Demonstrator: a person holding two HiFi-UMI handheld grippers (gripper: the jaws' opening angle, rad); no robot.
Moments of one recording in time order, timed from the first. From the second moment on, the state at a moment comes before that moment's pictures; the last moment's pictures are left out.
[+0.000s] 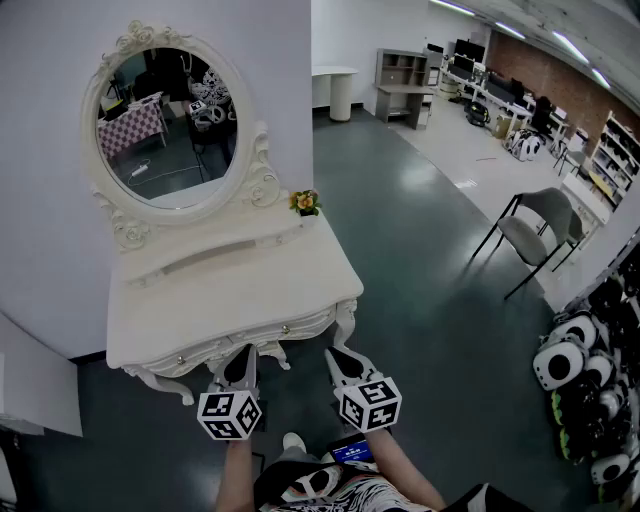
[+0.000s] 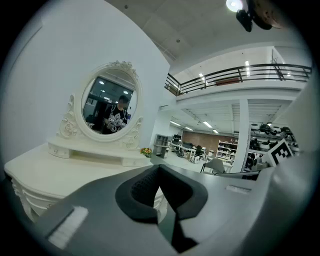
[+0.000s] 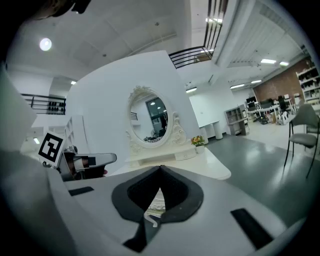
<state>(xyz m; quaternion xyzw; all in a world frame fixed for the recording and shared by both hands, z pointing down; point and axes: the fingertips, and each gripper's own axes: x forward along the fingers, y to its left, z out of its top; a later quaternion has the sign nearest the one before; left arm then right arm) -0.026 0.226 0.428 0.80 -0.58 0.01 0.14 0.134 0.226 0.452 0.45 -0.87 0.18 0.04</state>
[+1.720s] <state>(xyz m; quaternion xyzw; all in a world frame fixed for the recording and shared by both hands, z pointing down) -0.115 -0.095 0.526 0.82 -0.53 0.08 0.20 0.026 -0.098 0.529 0.50 -0.83 0.17 0.17</state>
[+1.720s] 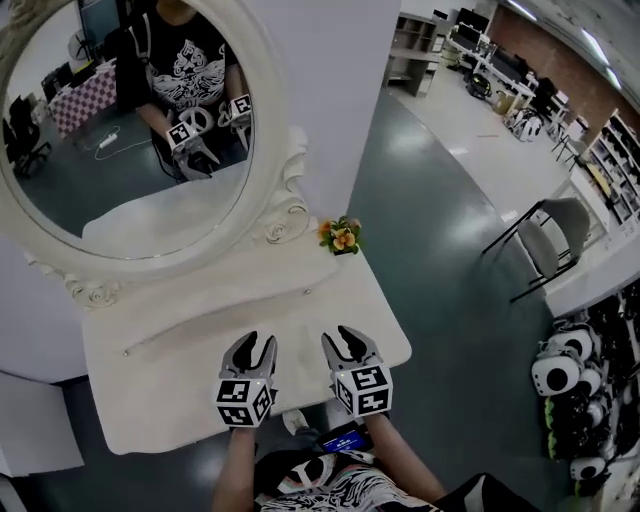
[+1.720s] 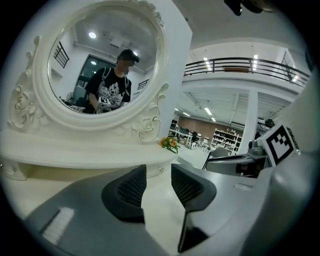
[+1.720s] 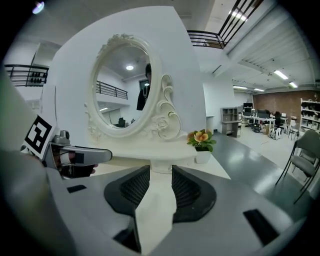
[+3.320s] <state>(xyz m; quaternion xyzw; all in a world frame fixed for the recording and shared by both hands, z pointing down) -0.108 -0.184 0.622 0.80 -0.52 0.15 0.26 -0.003 -0.214 0.627 0.47 -0.83 0.20 0.24</state>
